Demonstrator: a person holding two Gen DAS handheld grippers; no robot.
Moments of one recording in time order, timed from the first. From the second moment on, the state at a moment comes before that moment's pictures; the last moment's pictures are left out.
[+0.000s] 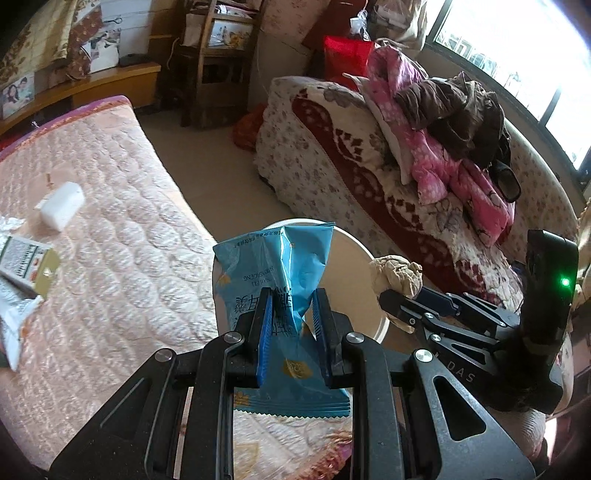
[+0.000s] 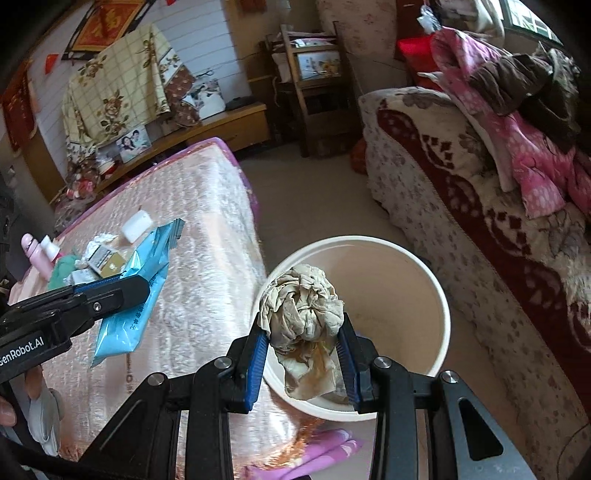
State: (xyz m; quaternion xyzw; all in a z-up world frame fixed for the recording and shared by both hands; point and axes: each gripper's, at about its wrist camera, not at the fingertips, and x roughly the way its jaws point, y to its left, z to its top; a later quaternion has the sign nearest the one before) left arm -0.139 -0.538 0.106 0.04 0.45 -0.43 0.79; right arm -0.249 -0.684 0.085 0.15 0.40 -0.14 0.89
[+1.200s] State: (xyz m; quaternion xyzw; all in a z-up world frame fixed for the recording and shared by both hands) left arm -0.133 -0.559 0.092 0.01 0.46 -0.45 0.76; right arm -0.258 -0.725 0.058 0.19 0.42 -0.18 0.87
